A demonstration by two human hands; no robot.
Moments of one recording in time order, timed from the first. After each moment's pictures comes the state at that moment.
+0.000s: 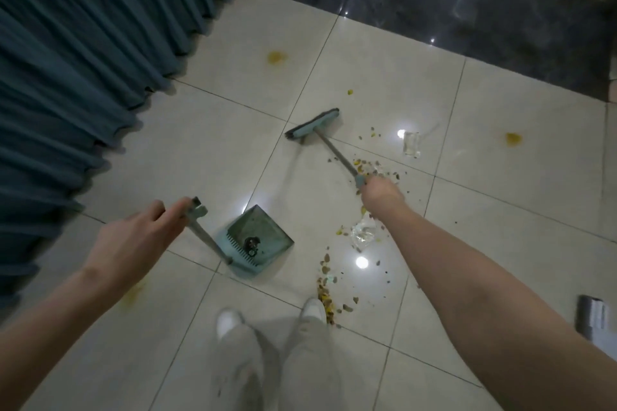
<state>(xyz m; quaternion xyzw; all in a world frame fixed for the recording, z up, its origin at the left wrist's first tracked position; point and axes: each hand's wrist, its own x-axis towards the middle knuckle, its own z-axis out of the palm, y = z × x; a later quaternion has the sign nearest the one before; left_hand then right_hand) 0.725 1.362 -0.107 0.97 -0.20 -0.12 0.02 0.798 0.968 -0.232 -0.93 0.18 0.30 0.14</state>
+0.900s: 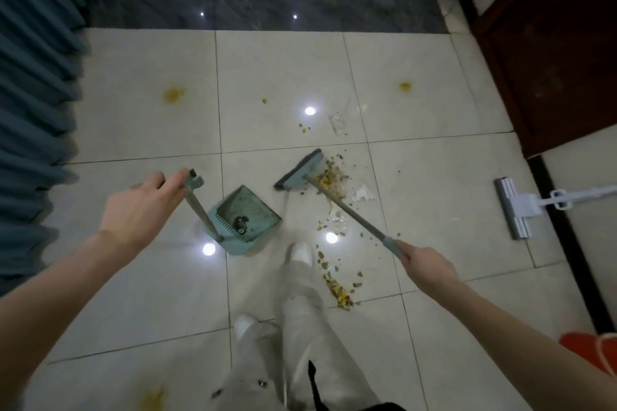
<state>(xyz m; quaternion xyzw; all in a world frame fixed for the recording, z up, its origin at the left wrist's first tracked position) 0.975 1.384 -0.114 0.93 -0.37 -0.07 0.01 0.631 1.011 -0.162 -0.87 0.36 0.30 0.12</state>
